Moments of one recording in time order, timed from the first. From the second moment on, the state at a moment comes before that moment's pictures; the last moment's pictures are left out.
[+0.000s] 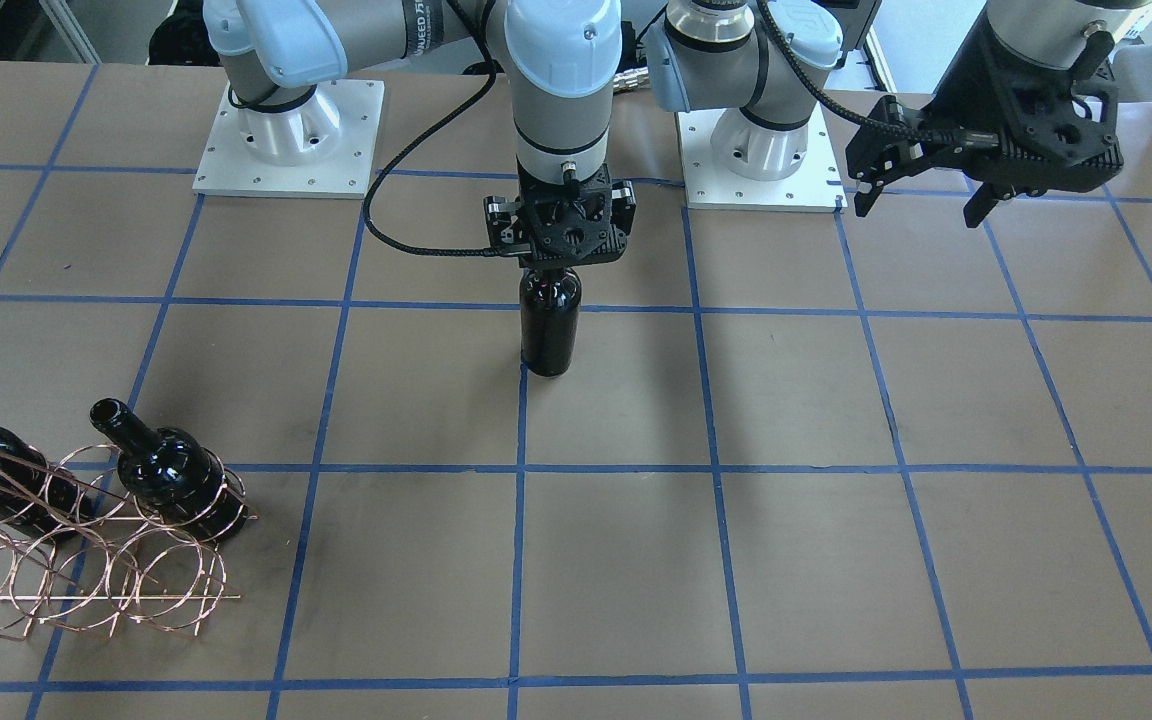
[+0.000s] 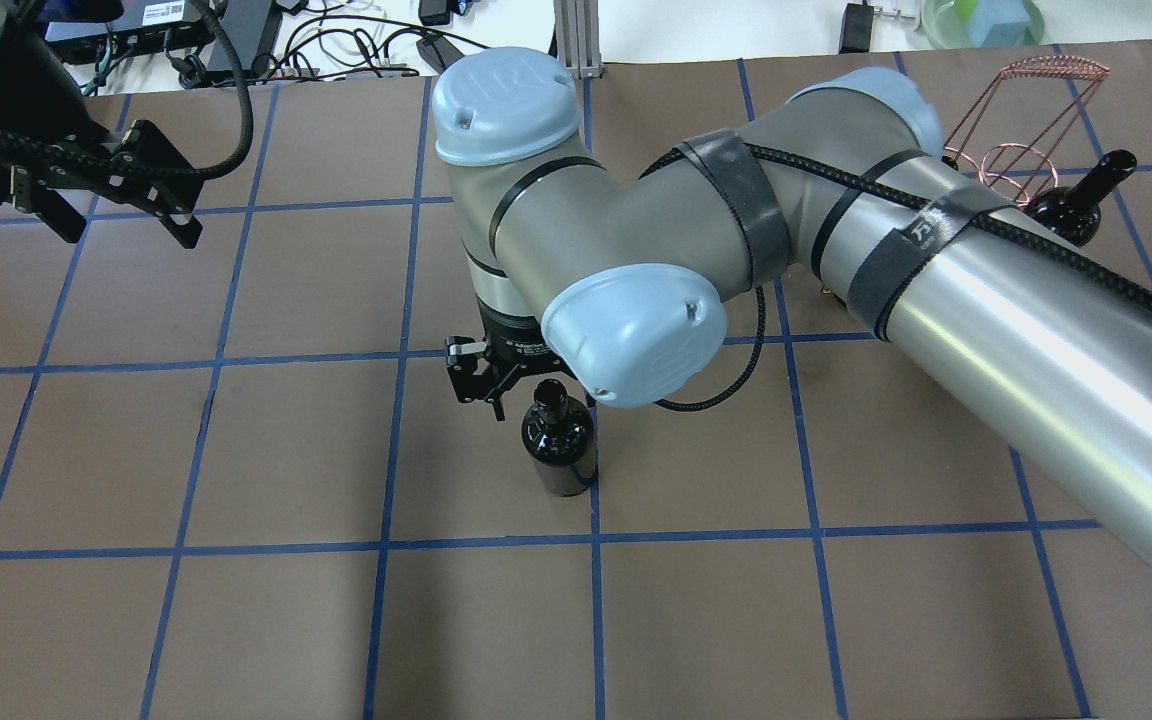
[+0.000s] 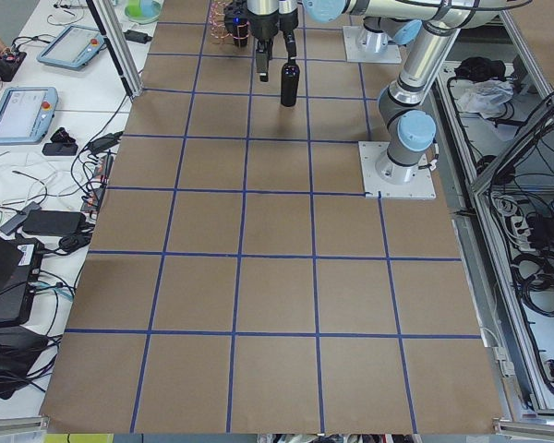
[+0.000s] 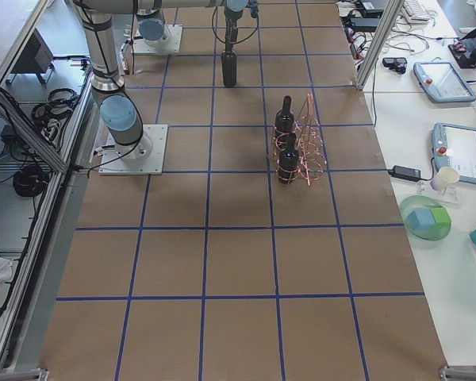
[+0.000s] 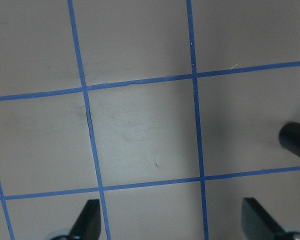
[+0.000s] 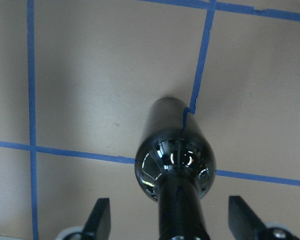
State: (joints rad) left arm -1.41 -1.52 -1.48 -1.74 1.60 0.26; right arm 2.08 -1.34 1.58 -1.69 -1.46 0.37
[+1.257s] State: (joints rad) left arm -1.41 -1.52 -1.48 -1.74 1.59 0.26; right arm 2.08 -1.34 1.59 -1.67 -1.46 0.38
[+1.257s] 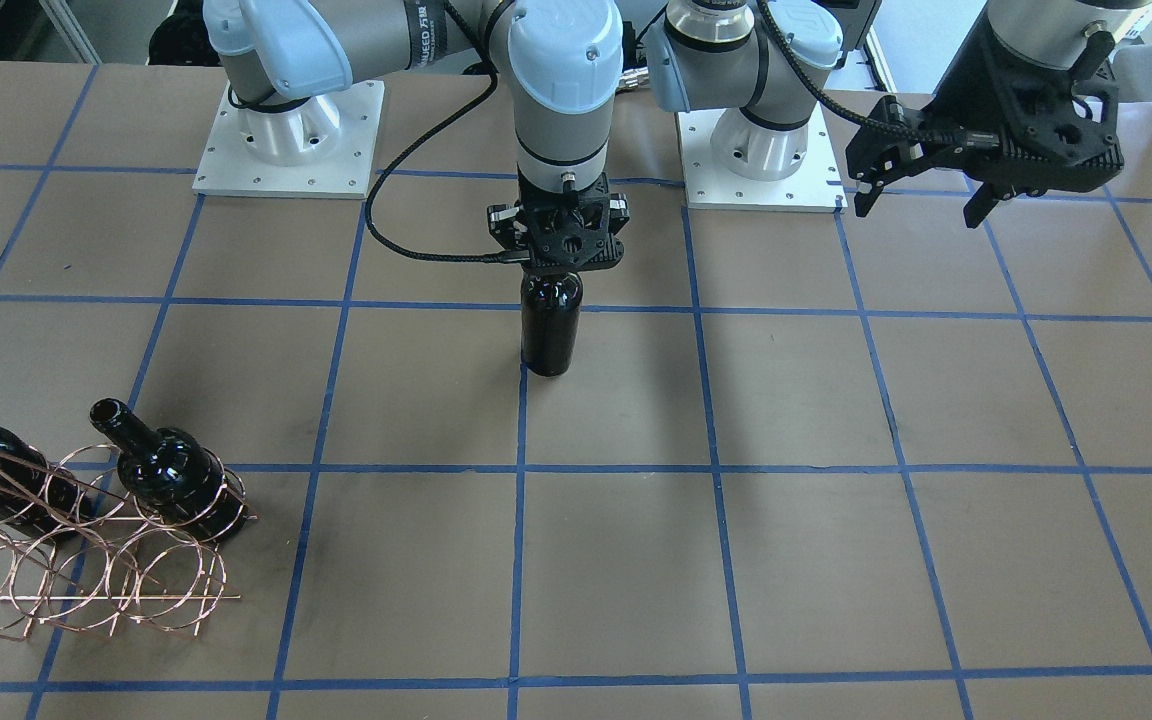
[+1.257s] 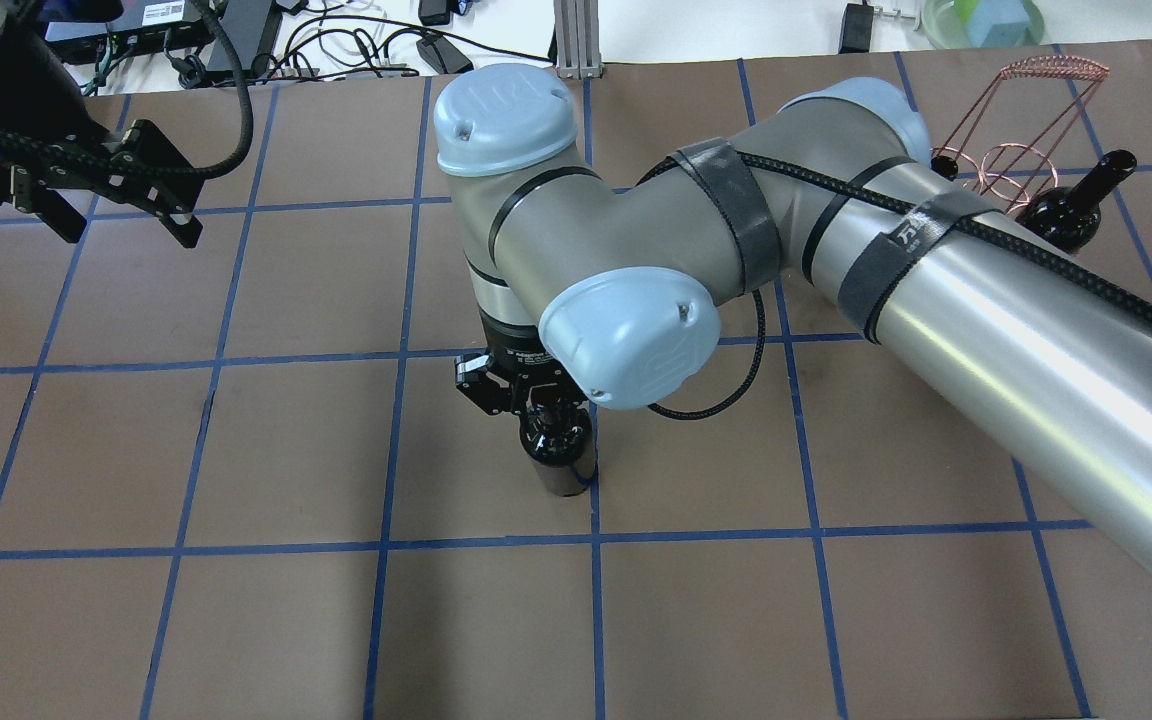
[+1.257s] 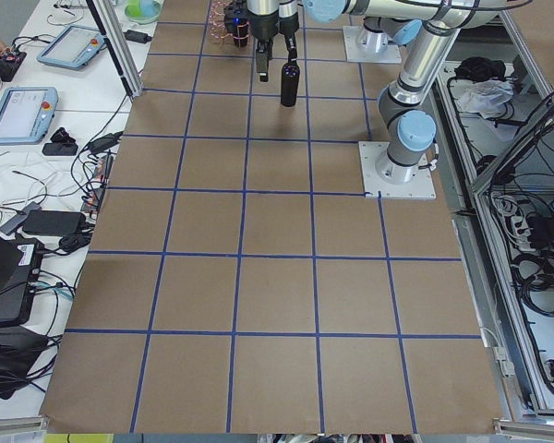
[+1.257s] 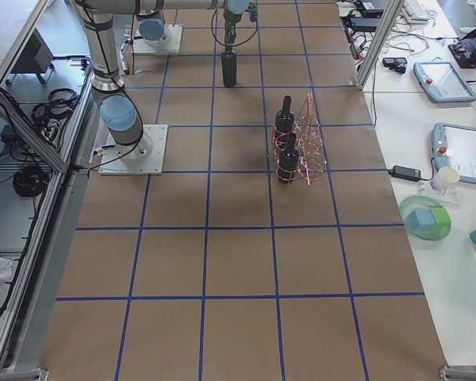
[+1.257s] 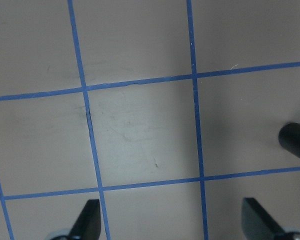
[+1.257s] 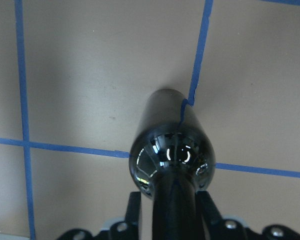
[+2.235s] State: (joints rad) left arm -1.41 -1.52 -1.48 -1.74 1.60 0.26; right arm 1.99 -1.36 1.54 -1.64 -1.48 0.24
